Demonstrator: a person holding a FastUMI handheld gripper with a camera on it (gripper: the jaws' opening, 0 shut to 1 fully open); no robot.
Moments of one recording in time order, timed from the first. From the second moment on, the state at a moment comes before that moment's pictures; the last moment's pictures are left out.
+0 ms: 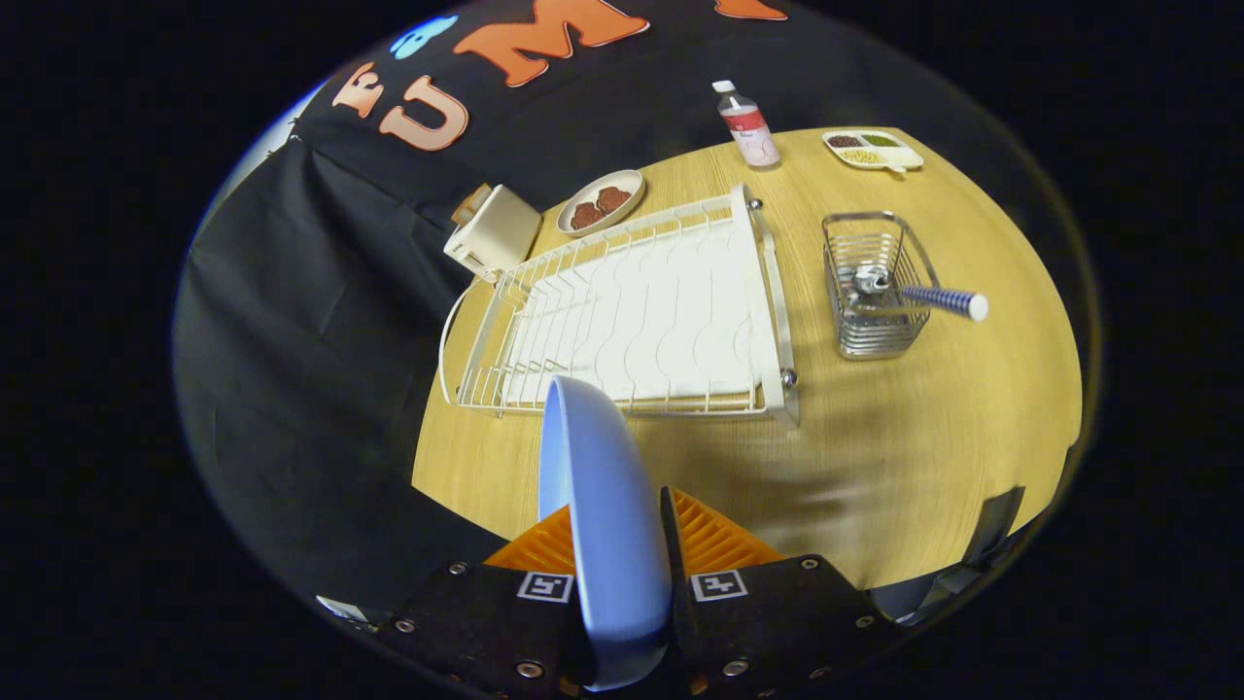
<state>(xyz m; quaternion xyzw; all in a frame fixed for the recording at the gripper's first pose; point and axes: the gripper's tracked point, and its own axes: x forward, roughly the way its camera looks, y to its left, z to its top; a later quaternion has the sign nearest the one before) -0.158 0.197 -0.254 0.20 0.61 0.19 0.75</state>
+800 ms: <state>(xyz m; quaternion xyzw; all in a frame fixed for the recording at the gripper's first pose) -0.168 0.172 -0.340 0.20 0.62 0.12 0.75</state>
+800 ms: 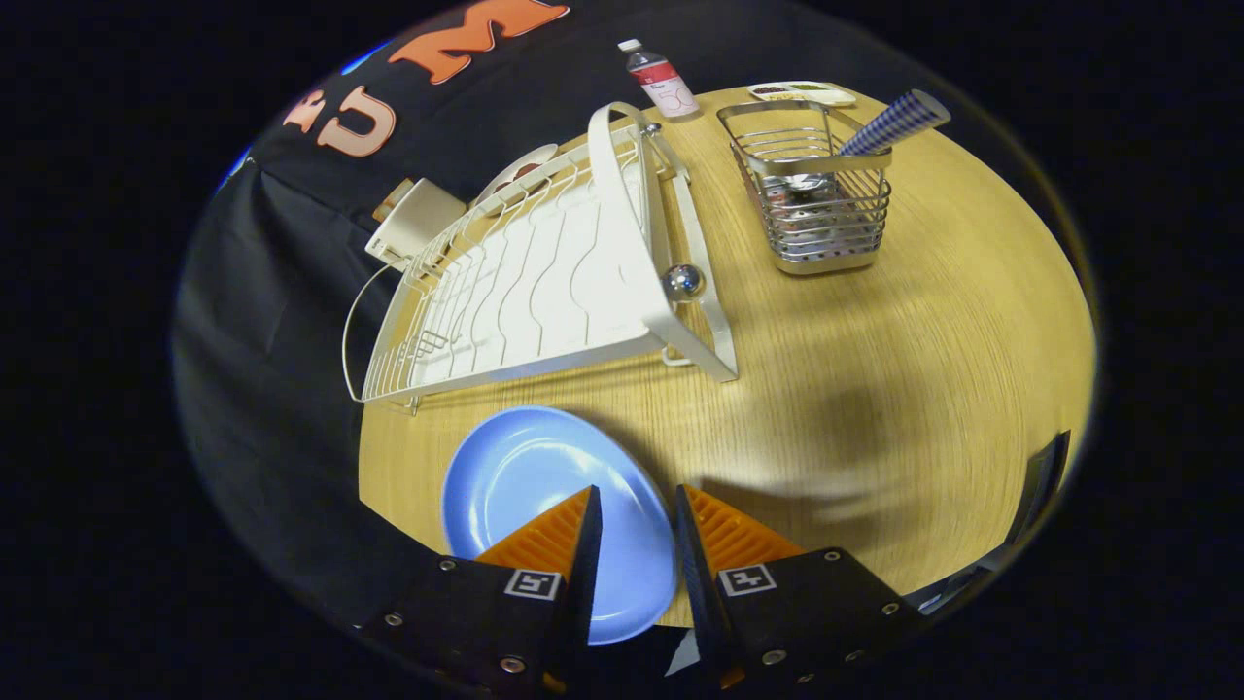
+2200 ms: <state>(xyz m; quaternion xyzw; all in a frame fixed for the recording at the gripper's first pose) 0.002 0.052 -0.271 0.04 0.31 0.03 0.95</state>
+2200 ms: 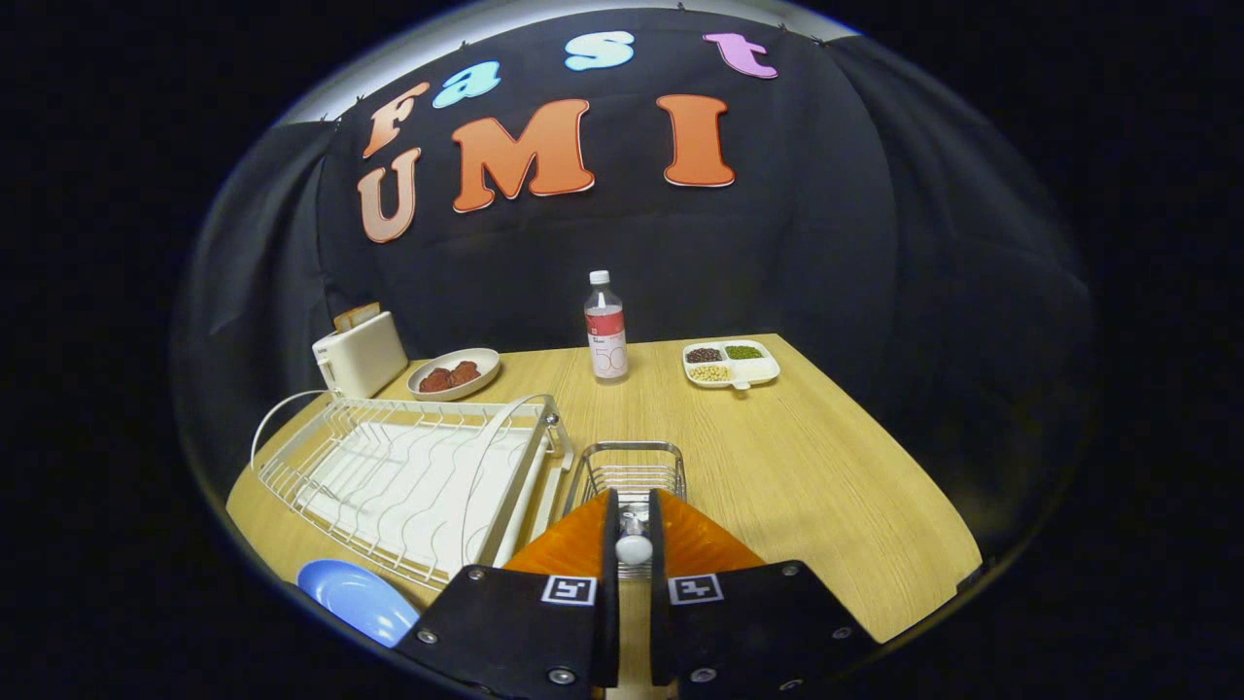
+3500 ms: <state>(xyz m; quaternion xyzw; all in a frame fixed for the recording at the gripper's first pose) -0.095 0.207 -0.144 0.02 0.28 0.27 0.92</state>
